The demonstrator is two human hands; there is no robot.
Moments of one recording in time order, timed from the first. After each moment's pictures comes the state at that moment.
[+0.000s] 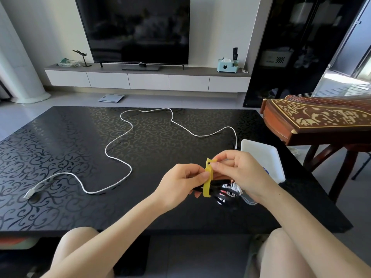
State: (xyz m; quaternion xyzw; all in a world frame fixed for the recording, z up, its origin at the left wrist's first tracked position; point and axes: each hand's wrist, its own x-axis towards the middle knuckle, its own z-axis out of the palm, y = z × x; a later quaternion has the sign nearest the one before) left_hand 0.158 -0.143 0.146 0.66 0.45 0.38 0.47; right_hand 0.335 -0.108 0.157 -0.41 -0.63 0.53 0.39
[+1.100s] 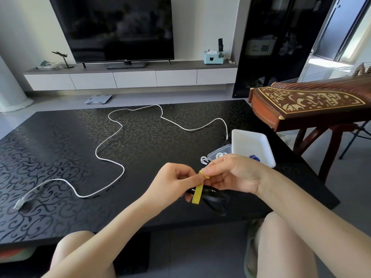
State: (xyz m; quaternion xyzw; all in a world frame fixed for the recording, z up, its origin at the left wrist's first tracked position) left_hand 0.160 -0.156 0.152 0.64 0.48 0.35 0.48; right_hand 0.342 -0.117 0.167 -0.41 -0.50 0.73 0.21
